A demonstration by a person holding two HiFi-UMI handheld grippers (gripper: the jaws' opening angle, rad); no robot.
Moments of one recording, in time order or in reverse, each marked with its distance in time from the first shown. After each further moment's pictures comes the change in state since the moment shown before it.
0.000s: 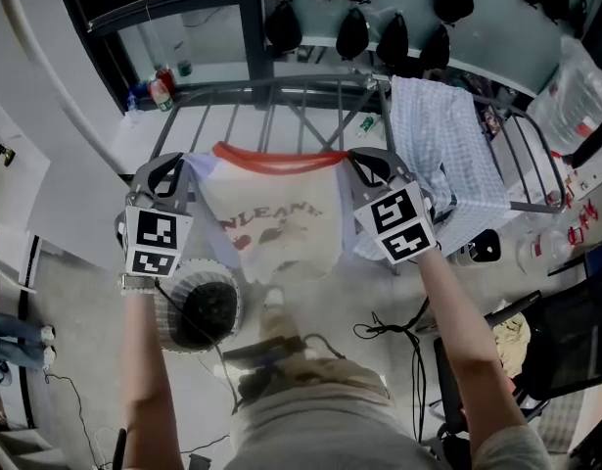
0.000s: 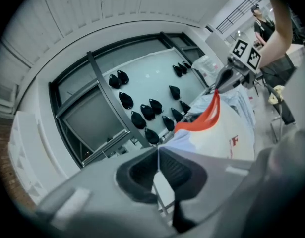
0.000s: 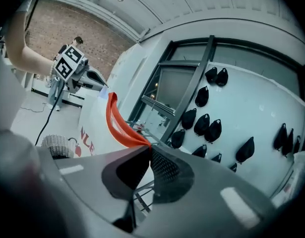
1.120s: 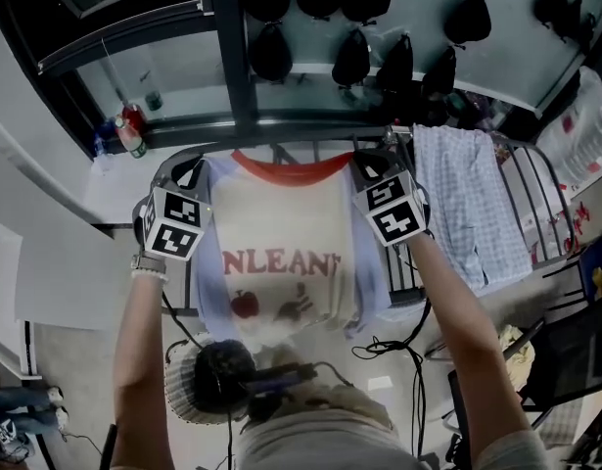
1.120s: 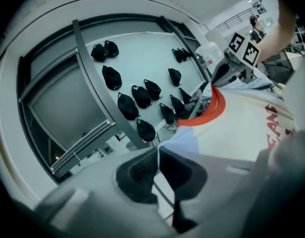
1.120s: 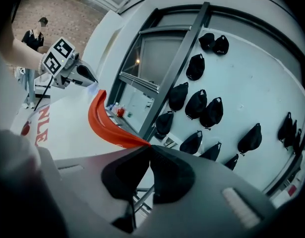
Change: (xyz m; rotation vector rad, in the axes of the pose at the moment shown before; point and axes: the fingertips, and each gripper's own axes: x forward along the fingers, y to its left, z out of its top) left arm 0.296 0.095 -0.057 -0.012 0.067 -0.214; right arm 0.247 -0.141 -0.023 0.107 0.238 -0.115
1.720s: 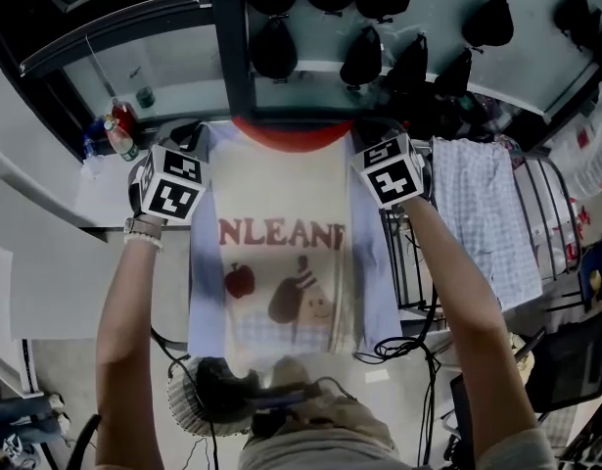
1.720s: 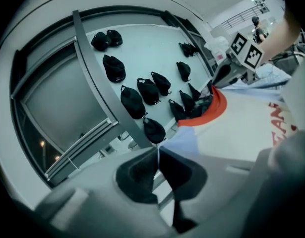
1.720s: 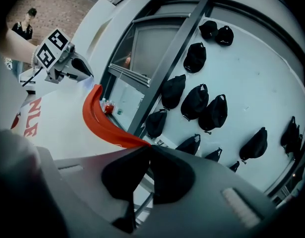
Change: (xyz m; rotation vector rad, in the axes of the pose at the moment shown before) left arm 0.106 0.080 0.005 -0.005 0.016 0.006; right arm 0.117 -0.059 0.035 -0.001 0.051 -0.061
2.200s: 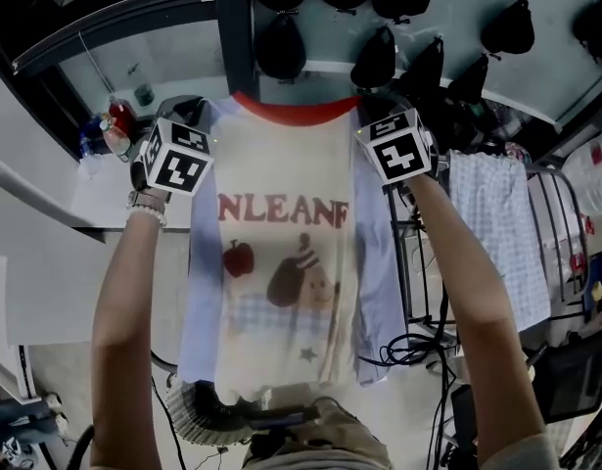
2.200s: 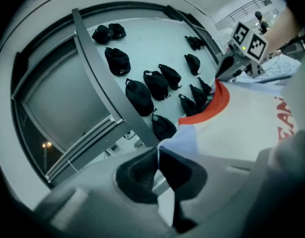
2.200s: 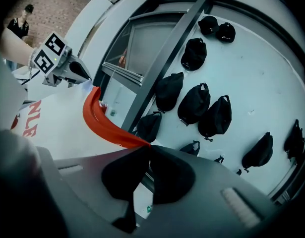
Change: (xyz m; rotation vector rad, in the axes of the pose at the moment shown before) left arm 0.074 0.045 -0.004 0.000 0.018 0.068; right arm 0.069 -0.038 0.027 0.001 -0.016 -0.034
